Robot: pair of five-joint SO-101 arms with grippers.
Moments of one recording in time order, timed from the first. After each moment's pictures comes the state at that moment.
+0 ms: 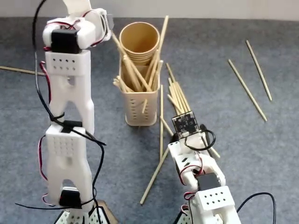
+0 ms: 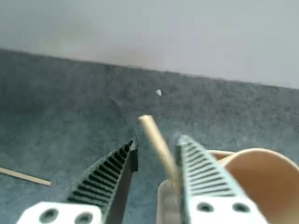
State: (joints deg) left arm -1.4 38.4 -80.7 86.7 19.7; right arm -17.3 -73.8 93.0 25.4 11.1
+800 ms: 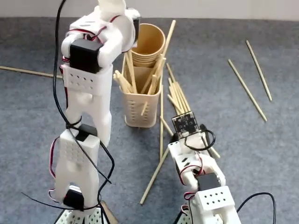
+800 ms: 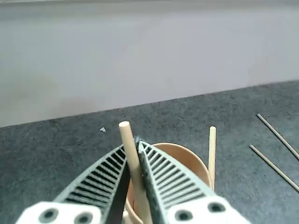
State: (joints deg) left arm 11.5 34.0 -91.6 89.7 10.4; right arm -17.3 -73.8 93.0 25.4 11.9
